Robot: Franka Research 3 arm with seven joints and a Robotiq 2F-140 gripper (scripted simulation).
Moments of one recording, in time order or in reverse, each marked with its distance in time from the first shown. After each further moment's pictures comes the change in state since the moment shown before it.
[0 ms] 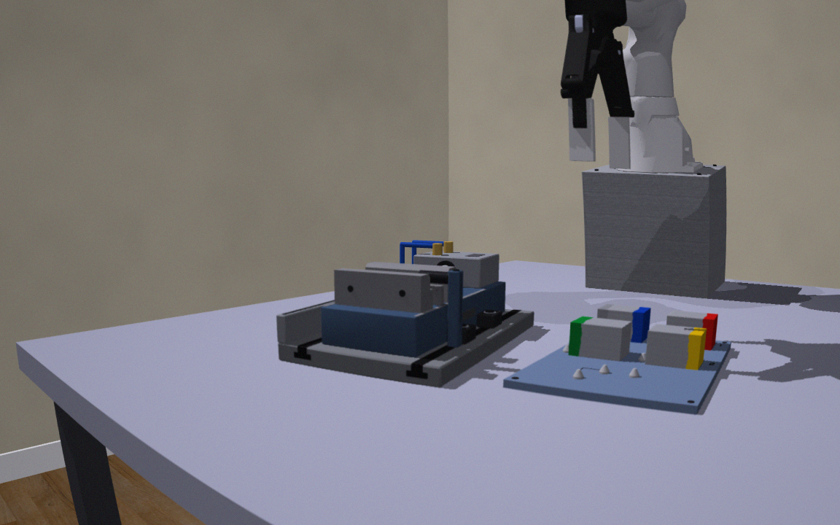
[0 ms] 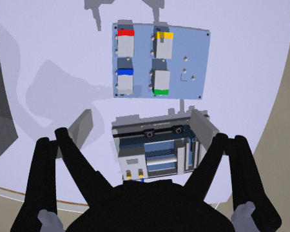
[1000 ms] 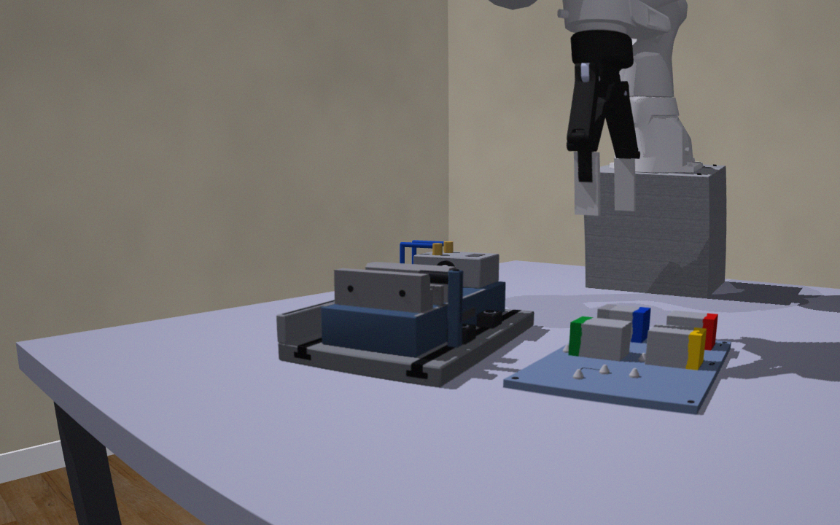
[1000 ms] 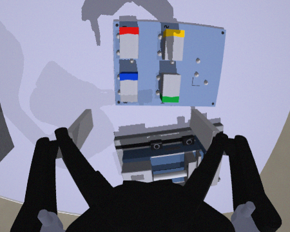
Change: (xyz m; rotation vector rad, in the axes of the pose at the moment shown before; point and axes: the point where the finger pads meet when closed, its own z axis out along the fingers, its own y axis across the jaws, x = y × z) arm 0.003 -0.009 0.054 0.022 0.002 0.014
